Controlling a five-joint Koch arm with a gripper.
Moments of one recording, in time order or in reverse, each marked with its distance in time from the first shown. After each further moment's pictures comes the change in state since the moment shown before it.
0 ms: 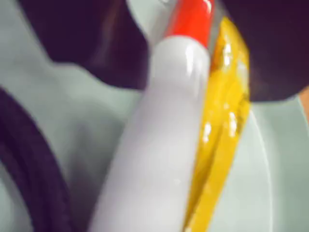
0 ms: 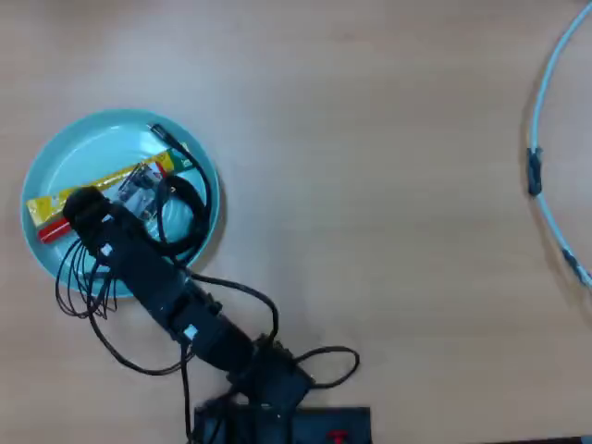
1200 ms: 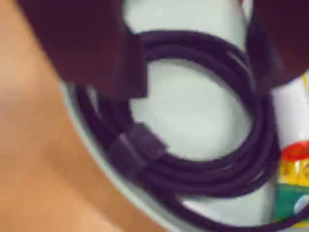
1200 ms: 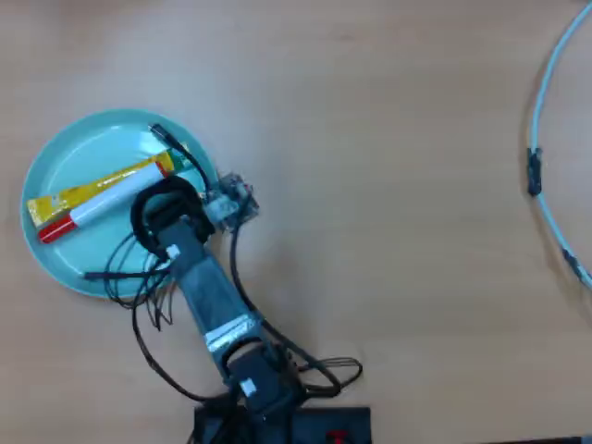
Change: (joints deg) arm 19.5 28.4 16.3 28.6 -11.3
